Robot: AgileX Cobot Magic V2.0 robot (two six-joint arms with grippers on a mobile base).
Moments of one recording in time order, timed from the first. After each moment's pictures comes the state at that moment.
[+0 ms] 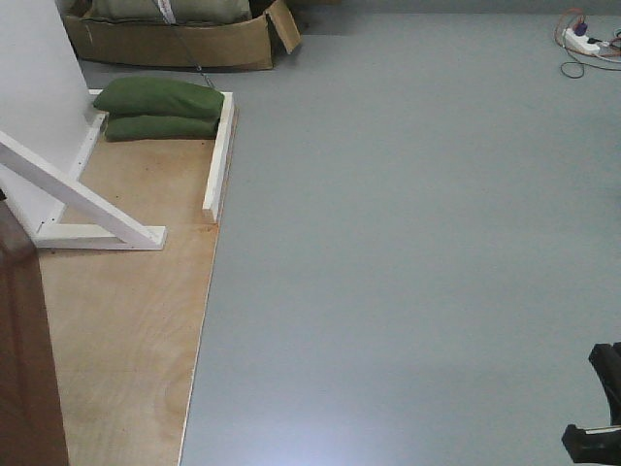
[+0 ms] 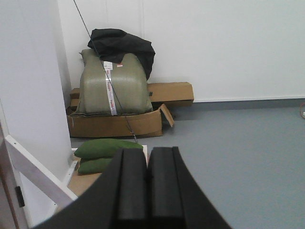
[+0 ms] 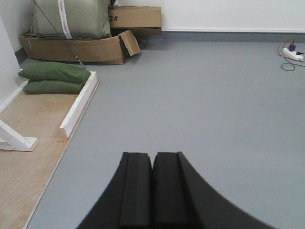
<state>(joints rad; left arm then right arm) -0.02 -0.01 0.03 -0.17 0.07 0.12 0.05 -0.01 0.03 0.07 0.38 -0.06</state>
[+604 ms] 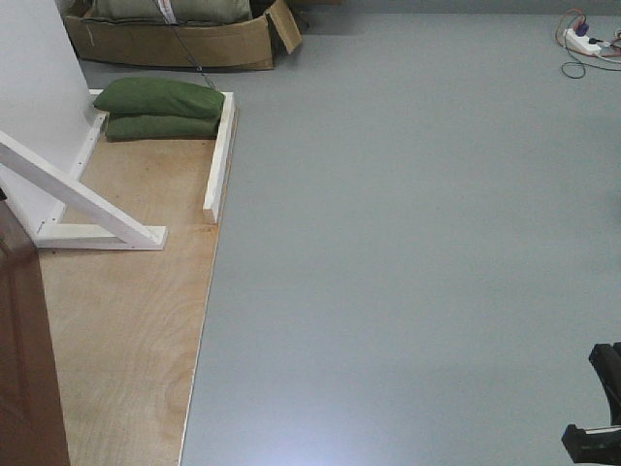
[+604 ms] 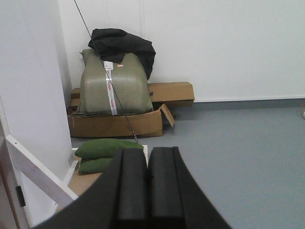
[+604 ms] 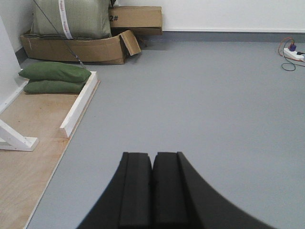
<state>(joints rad) -0.02 -0.01 0.03 -0.17 0.07 0.12 0.05 -0.01 0.03 0.07 0.38 -0.06</state>
